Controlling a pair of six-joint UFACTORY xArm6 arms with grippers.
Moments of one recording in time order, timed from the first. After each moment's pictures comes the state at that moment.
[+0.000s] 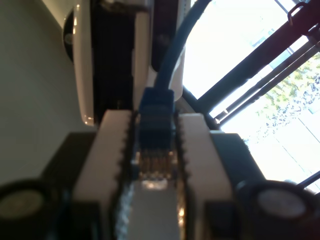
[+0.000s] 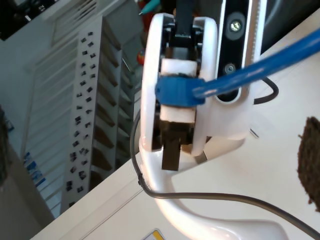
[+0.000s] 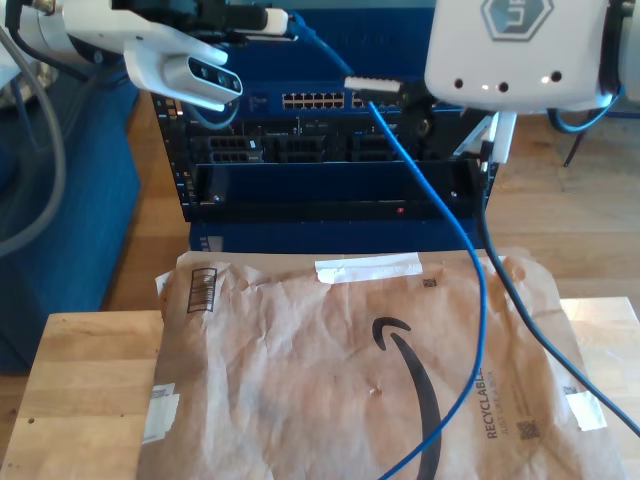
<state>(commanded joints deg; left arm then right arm) 11.5 9.1 -82.9 -89.7 125.9 -121.3 24.9 -43.9 -48.5 54.5 32.5 68.4</state>
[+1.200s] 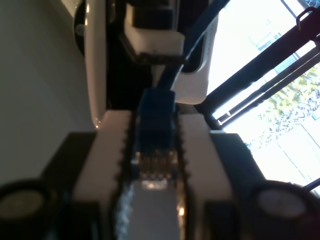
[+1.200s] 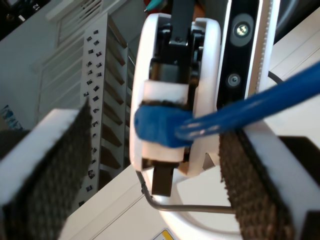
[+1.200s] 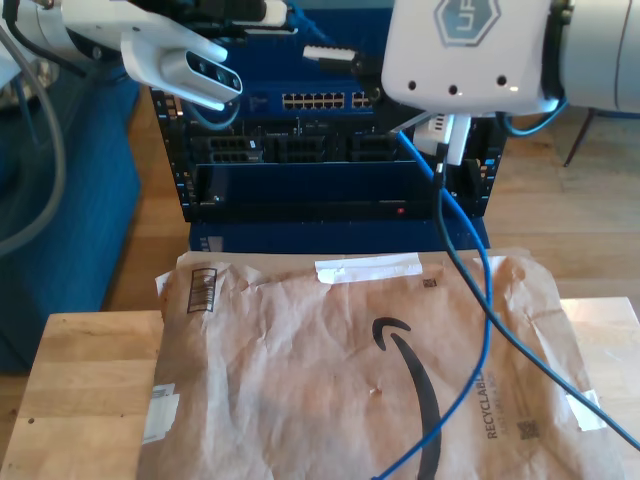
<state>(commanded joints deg) 11.2 8.9 -83.1 -90.9 126.8 -124.2 29.8 -39.8 -48.7 56.5 26.4 68.6</state>
